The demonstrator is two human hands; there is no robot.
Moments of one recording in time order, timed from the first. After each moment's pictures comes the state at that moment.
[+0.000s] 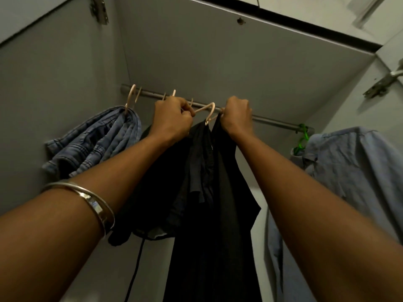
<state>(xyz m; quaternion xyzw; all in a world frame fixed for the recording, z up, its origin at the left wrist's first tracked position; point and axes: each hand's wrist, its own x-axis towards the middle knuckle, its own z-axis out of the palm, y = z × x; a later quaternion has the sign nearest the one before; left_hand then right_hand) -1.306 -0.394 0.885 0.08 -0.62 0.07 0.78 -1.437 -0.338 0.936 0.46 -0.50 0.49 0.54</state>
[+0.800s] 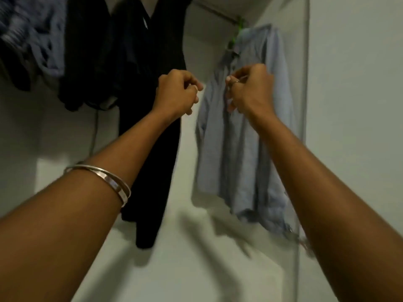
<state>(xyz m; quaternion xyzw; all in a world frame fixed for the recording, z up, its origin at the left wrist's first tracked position) -1.382 -0.260 0.679 0.07 -0.75 -0.17 0.63 -1.485 -0.147 0.687 0.43 -0.58 0.59 0.37</state>
